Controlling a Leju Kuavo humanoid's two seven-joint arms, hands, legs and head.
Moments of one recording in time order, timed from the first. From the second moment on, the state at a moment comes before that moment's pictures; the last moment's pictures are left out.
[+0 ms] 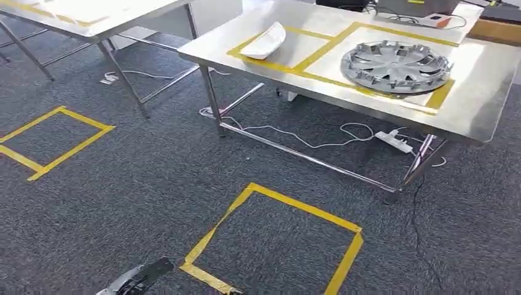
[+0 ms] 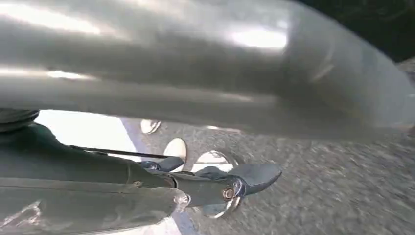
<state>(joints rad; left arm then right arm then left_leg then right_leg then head) 0.00 0.02 0.14 -0.26 -0.84 0.42 -0.25 -0.07 0.05 1.21 -0.09 -1.21 -0.42 -0.04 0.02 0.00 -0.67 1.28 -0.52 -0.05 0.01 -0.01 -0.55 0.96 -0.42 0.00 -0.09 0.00</state>
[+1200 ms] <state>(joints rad) 0.00 0.00 0.14 -0.24 -0.90 0.44 -0.18 -0.07 0.06 1.22 -0.07 -1.24 -0.42 -0.04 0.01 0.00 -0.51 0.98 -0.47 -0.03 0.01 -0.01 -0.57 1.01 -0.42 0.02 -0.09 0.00</state>
